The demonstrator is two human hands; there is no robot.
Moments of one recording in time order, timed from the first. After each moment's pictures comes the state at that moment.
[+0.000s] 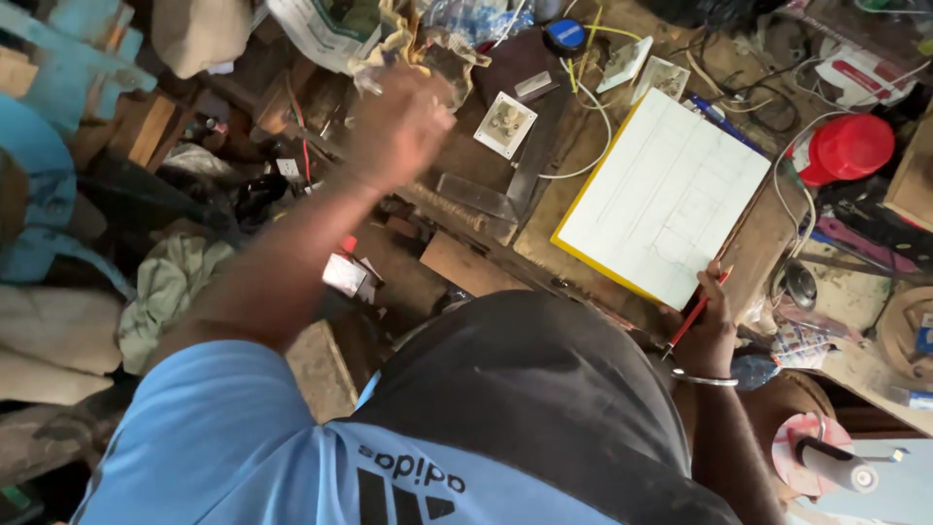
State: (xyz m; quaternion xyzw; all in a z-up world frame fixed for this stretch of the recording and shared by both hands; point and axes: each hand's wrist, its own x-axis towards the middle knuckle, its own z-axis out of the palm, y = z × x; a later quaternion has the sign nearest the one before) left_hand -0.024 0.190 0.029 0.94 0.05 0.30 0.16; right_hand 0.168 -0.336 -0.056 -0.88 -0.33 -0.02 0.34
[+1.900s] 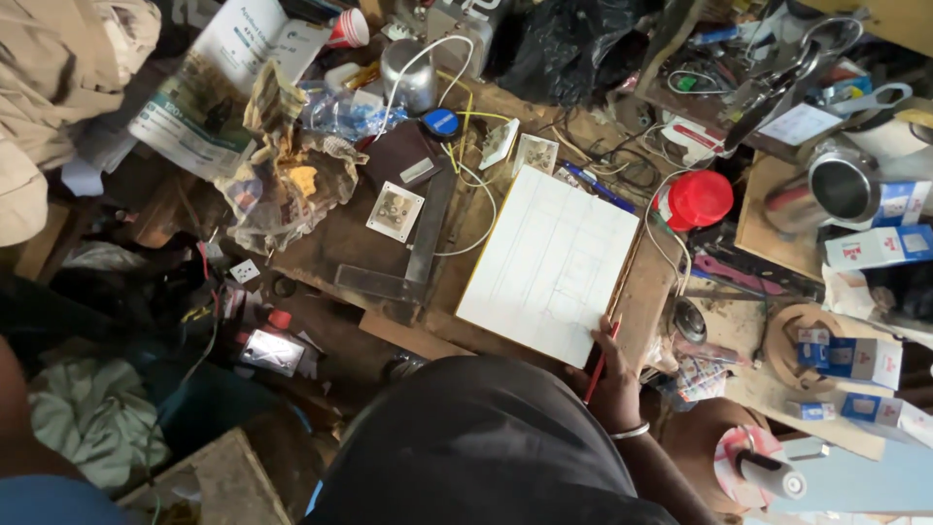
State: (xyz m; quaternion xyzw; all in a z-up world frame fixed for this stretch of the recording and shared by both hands) left_hand -0.320 0.222 0.018 0.88 0.45 0.12 0.05; right_hand 0.175 -0.328 -0.030 -0.87 -0.32 0.04 0.38
